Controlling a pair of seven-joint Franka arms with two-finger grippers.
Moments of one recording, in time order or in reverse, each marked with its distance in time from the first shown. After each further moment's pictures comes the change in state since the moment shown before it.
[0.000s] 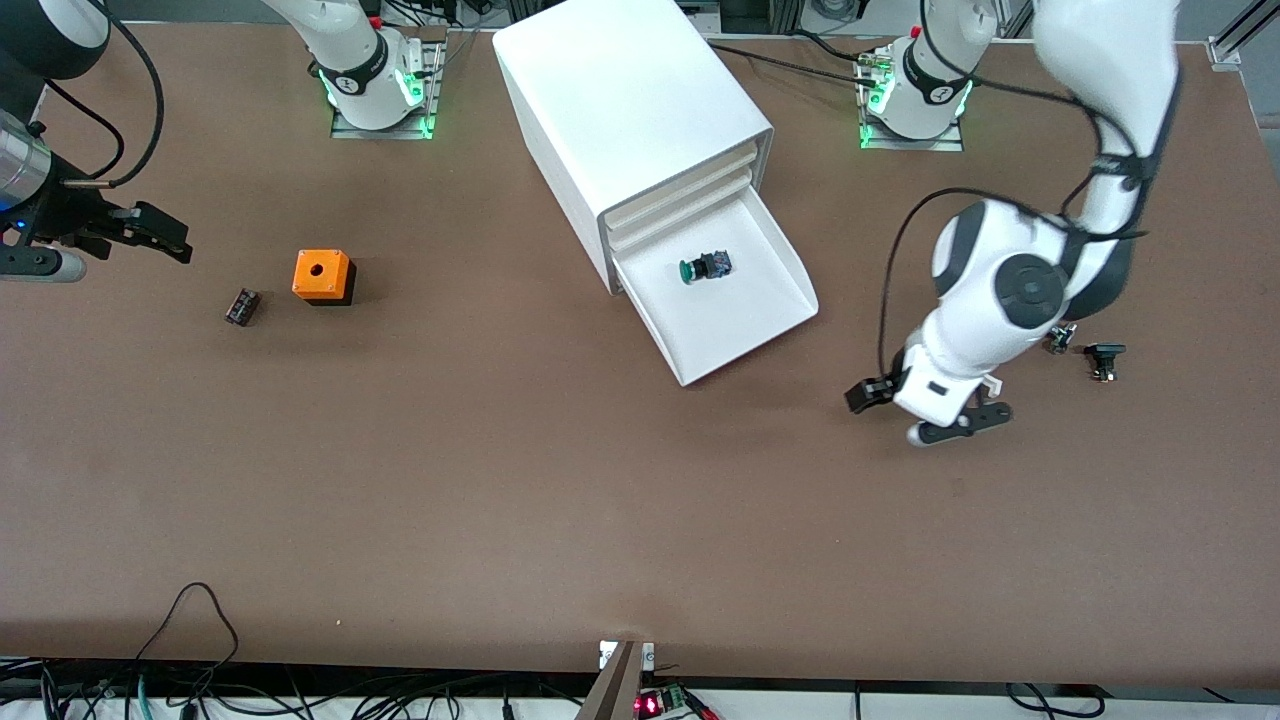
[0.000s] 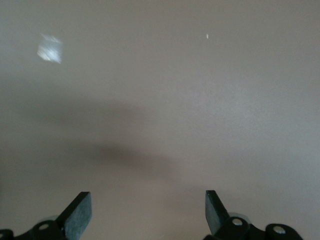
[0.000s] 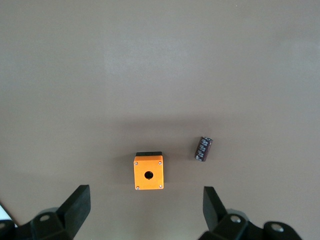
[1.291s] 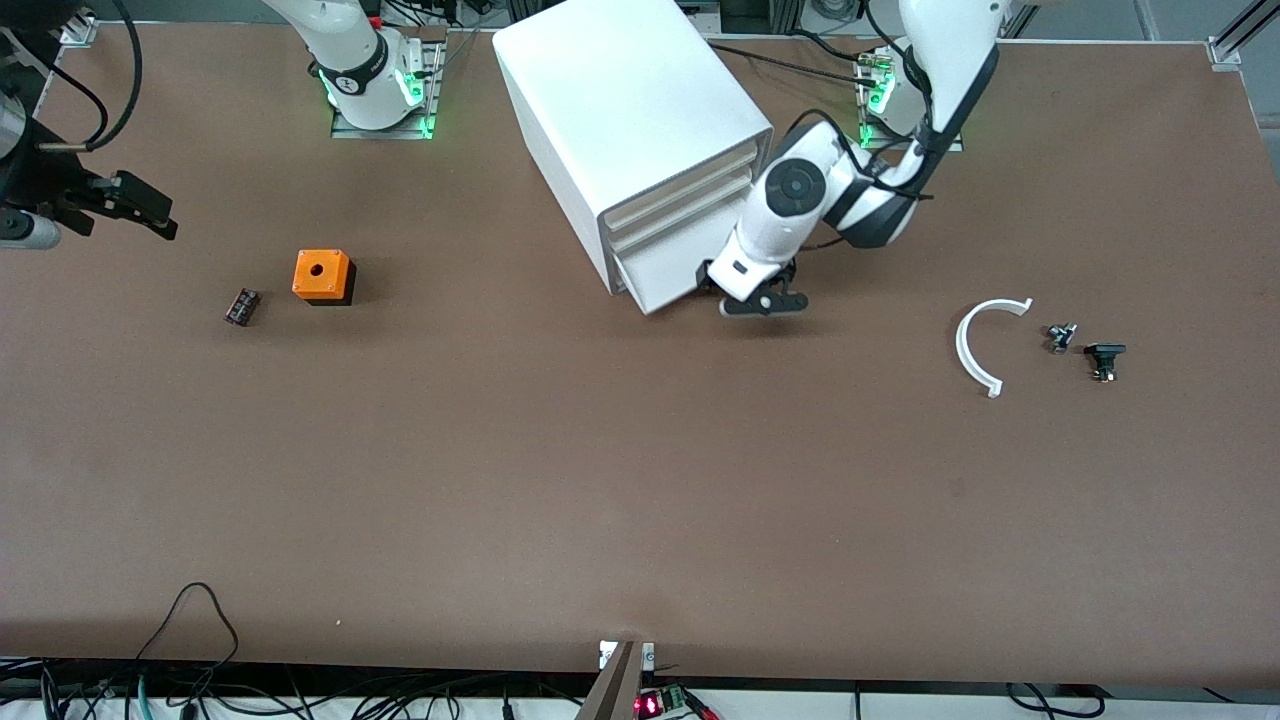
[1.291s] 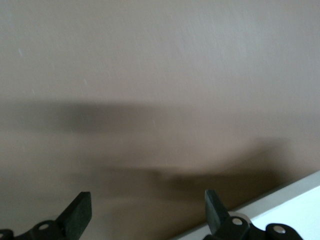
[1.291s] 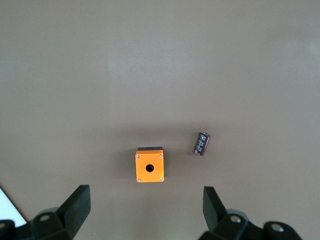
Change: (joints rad) left arm -0.173 -0.106 -0.247 -0.330 0.000 0.080 -0.138; right arm 0.000 -0.086 -0.001 -0.019 0.000 -0.036 0.001
